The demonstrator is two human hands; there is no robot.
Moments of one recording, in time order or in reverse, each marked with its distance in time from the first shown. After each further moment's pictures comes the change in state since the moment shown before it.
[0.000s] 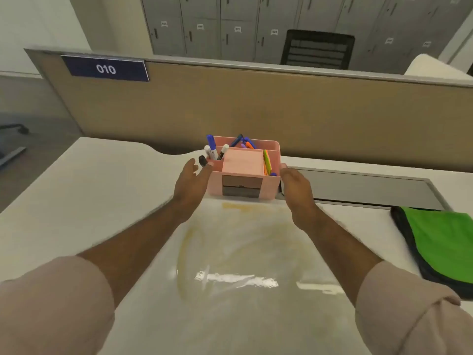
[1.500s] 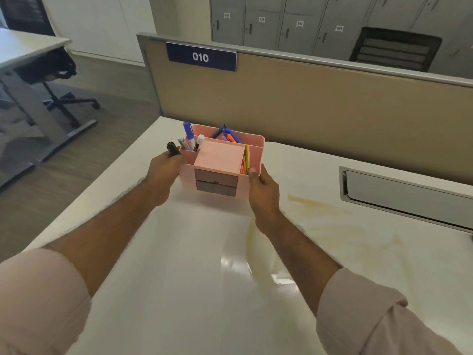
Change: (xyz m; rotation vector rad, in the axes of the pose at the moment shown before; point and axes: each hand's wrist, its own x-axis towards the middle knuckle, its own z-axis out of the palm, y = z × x) left_hand -0.014 -0.060 -0.205 -0.275 0.214 -0.150; right_hand -0.112 -0.015 0.196 0.123 -0.229 -0.105
